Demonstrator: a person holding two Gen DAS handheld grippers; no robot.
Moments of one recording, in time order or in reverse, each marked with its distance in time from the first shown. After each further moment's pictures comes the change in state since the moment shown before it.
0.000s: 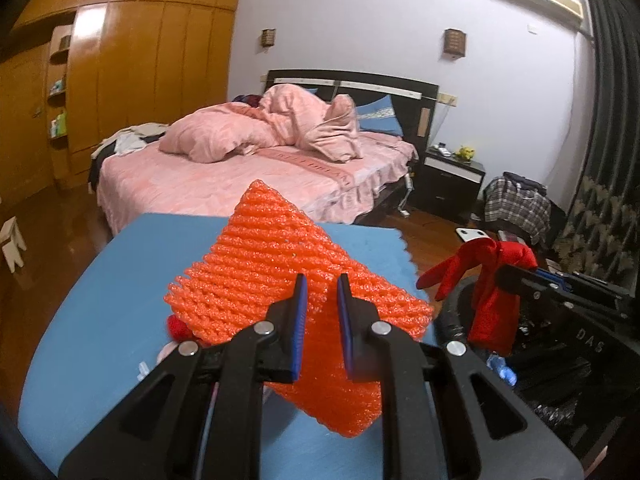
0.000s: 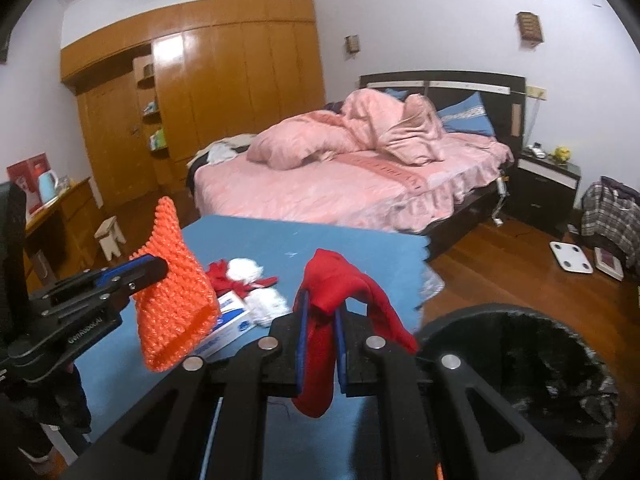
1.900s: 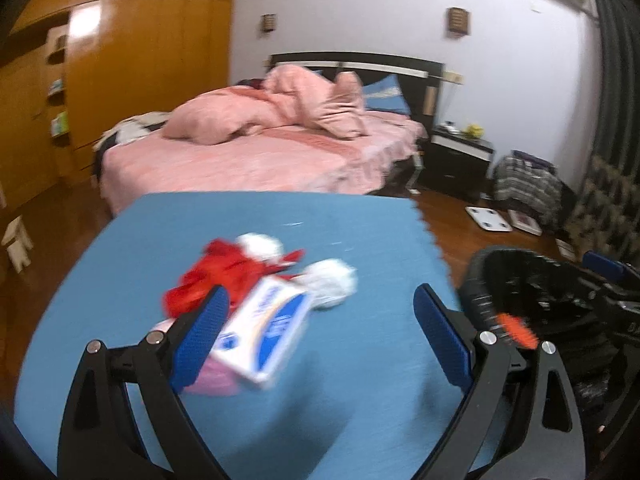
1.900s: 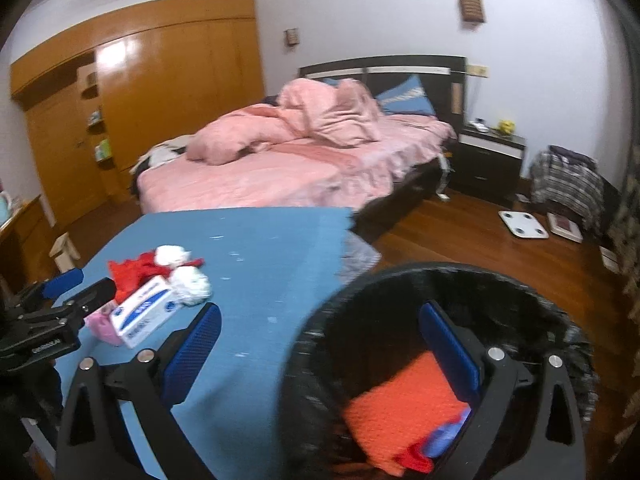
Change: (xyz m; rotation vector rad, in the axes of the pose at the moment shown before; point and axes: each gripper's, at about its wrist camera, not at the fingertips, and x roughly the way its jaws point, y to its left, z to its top) left arm 0.025 0.025 -0.030 0.010 0.069 0.070; right arm 0.003 -0.041 -0.035 0.090 0.028 -0.161
